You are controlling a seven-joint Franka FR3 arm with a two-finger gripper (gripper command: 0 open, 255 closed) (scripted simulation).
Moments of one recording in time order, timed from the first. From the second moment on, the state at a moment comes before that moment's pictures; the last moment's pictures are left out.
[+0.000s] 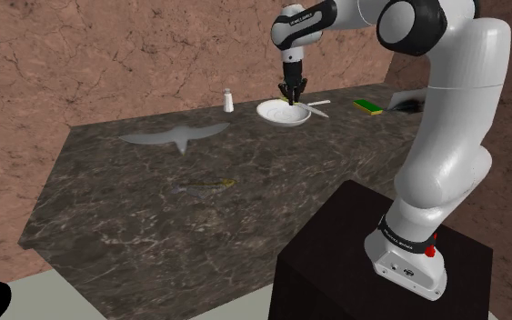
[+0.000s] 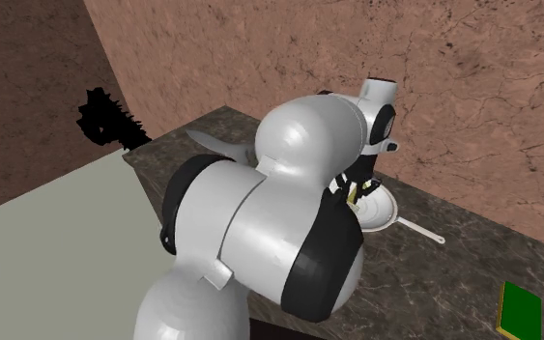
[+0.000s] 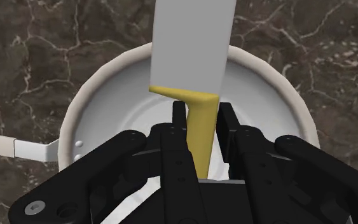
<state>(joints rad) -0.31 0.29 -0.04 -1.65 -0.06 1.77 -0.01</state>
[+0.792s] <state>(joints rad) -0.48 0.44 -0.12 -1.43 -0.06 1.72 -0.26</state>
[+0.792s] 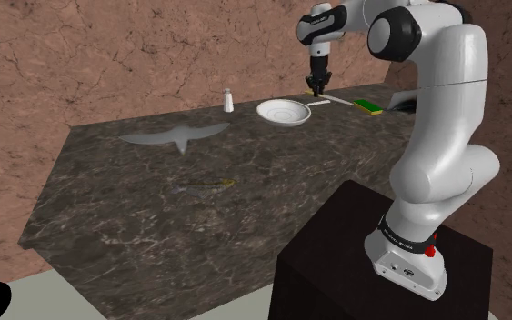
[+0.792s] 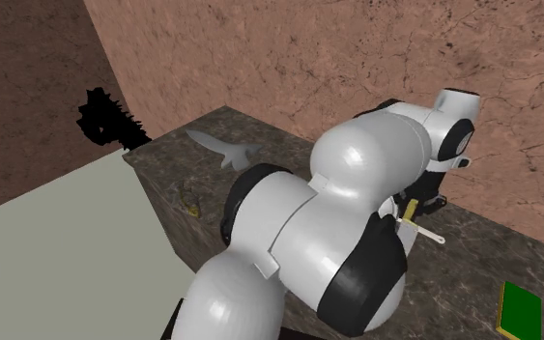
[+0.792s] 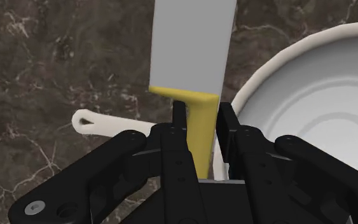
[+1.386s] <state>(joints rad) -0.62 0.66 -0.16 -1.09 -0.03 1.61 -0.43</state>
